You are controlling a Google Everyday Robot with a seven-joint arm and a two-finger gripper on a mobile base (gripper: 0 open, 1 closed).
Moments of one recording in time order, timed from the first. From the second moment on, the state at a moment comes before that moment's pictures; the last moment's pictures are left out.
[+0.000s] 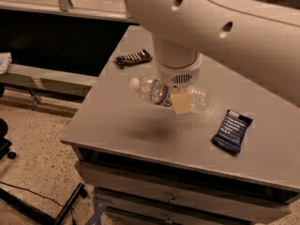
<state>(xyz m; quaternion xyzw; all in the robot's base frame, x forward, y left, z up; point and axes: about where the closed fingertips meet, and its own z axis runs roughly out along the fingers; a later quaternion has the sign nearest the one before) 0.487 -0.073 0.892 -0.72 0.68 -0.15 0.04</state>
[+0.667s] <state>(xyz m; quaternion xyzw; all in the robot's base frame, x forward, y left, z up) 0.488 -0.073 0.885 -0.73 0.67 -0.14 0.02</state>
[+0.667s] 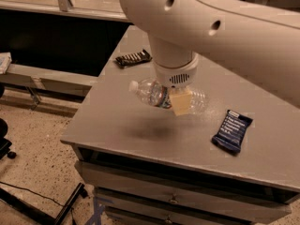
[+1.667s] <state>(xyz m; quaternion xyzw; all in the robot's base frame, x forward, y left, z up) 0.492 -0.076 0.868 -0.73 0.66 -0.15 -0.03</state>
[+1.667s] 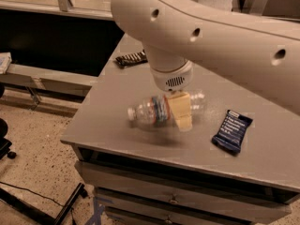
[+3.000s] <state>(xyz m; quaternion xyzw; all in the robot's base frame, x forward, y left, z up) 0.491 -0.076 0.868 -0.74 0.66 -0.14 -0.02</state>
